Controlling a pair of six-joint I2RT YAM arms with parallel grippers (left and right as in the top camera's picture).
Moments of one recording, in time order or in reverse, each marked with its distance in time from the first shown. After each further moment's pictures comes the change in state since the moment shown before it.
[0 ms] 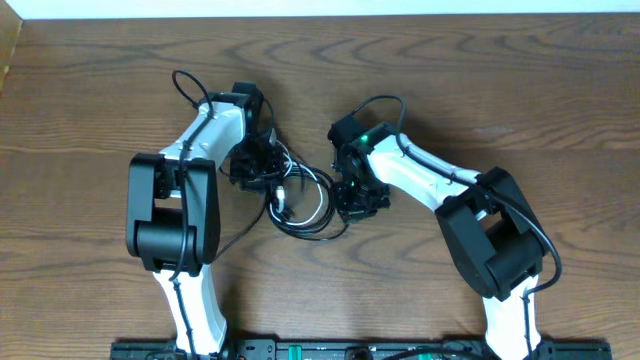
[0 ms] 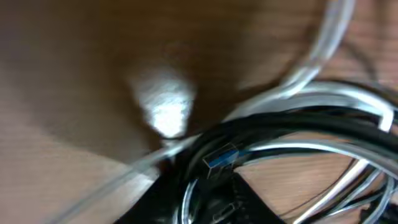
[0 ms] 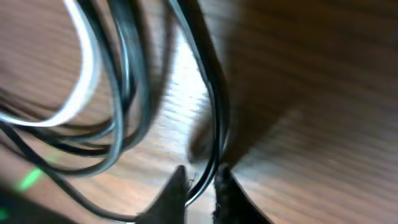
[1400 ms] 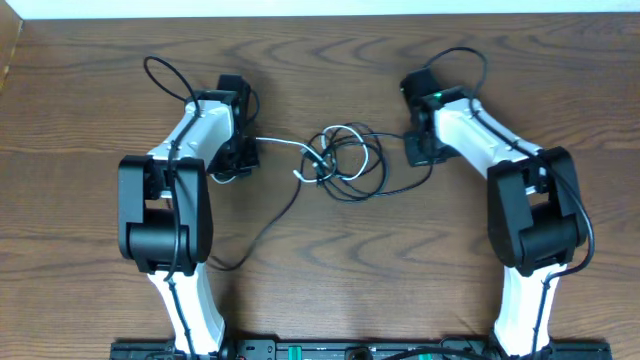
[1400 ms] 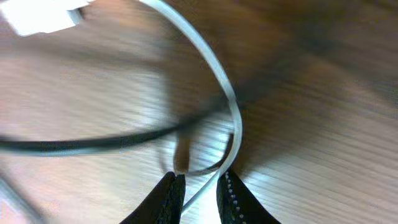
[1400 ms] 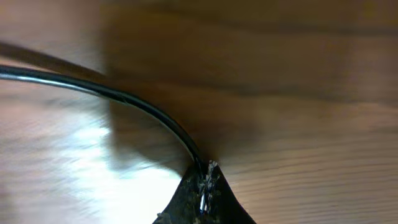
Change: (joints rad) left arm 0.066 -0.005 0.010 0.063 -0.412 -0.130; right arm -0.350 0.011 0.036 0.134 0.521 -0.178
